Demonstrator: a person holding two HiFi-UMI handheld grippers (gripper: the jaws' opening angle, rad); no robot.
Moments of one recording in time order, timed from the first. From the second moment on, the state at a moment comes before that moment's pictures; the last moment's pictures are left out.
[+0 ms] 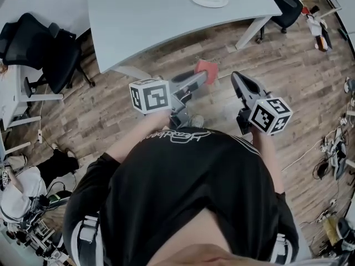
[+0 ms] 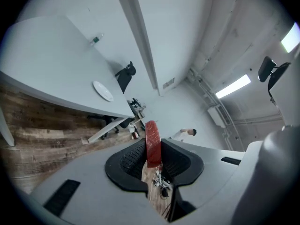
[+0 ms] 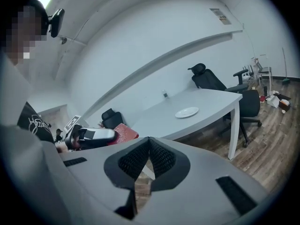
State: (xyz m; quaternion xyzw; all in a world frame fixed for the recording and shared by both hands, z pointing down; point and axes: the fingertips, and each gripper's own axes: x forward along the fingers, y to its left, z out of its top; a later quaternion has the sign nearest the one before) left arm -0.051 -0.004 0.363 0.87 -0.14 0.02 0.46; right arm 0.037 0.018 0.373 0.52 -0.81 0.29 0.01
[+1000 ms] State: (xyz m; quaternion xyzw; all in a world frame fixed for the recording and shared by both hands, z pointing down) left arm -0.025 -0.096 0.360 0.88 -0.16 0.00 0.44; right arm 0.066 -0.079 0.364 0.51 -0.82 0.26 0.00
